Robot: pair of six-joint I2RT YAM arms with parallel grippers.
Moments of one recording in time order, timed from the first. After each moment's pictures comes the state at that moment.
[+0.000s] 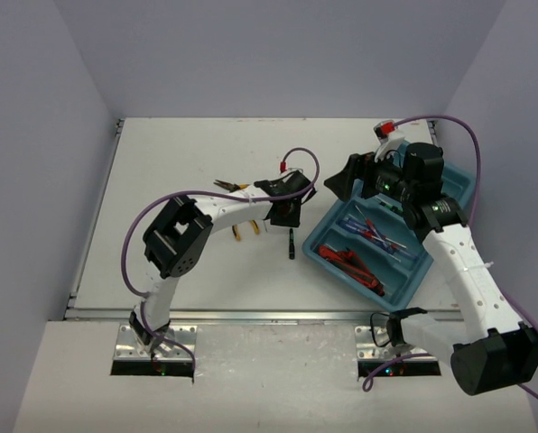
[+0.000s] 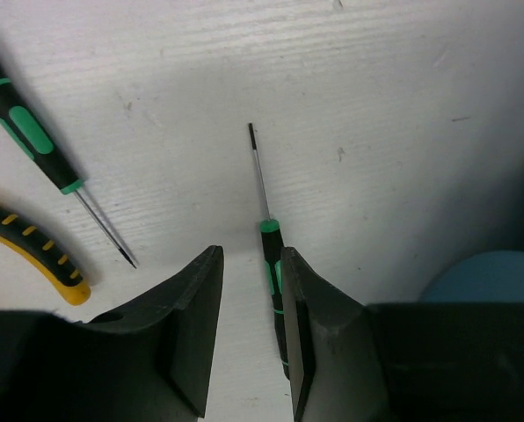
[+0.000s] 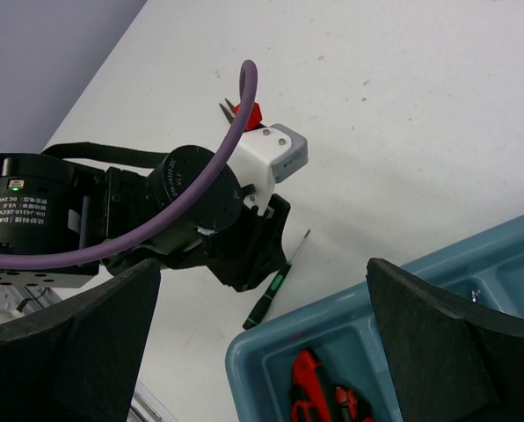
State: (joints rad) left arm -0.78 2.05 1.53 -0.56 -0.26 -0.63; right arm 0.17 1.08 1.00 -0.29 -0.48 0.18
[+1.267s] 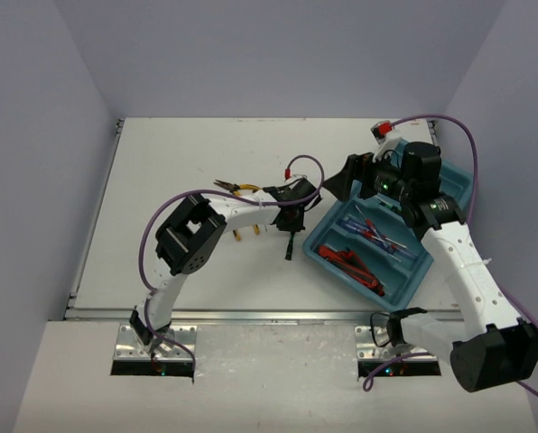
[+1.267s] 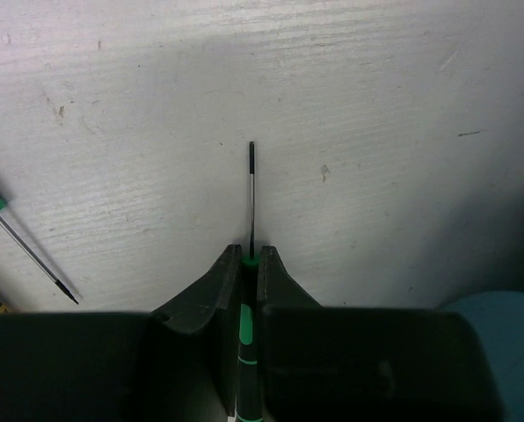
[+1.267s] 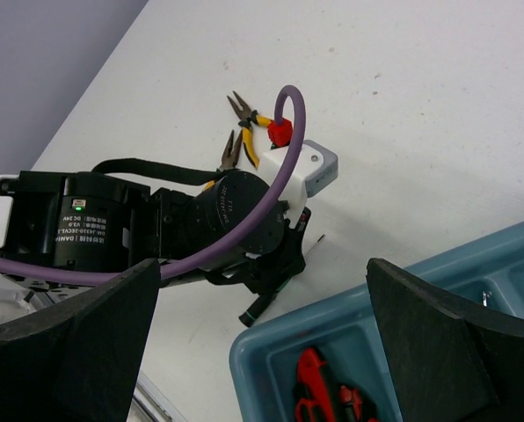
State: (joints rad) left arm -0.81 2.14 1.54 -0.50 -0.24 -0.68; right arm 0.17 1.10 1.00 -0.29 -0.50 0.18
